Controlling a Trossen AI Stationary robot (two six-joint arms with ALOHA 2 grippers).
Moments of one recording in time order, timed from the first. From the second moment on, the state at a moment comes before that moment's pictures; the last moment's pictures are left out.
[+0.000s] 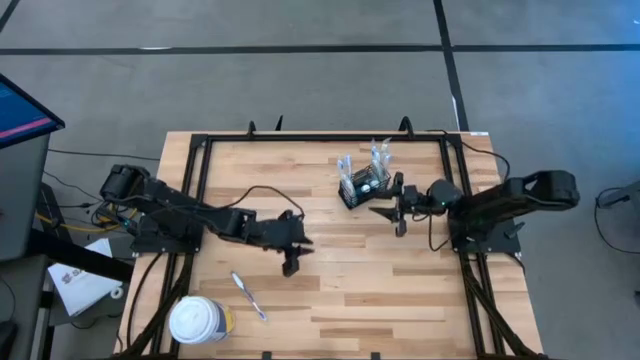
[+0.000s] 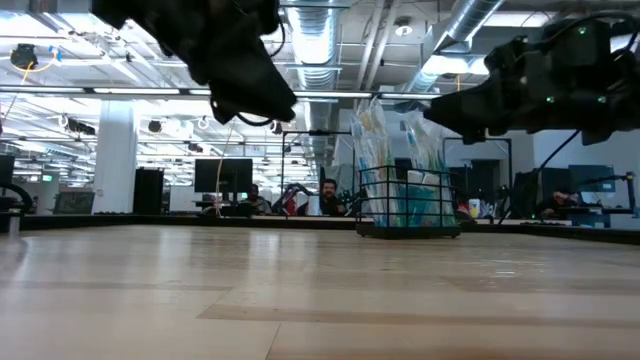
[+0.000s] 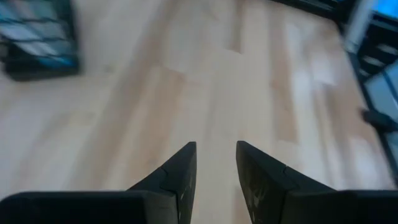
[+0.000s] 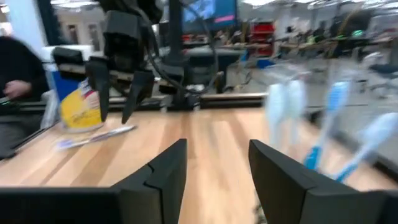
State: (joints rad) left arm -0.24 1.49 0.82 0.05 -0.21 -0.41; right arm -0.21 1.29 0.09 1.22 -0.16 0.03
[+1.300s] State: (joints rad) left arm -0.62 1.50 0.82 -0.12 -0.19 -0.27; right arm 0.00 1.14 0.09 1.08 -0.16 0.03
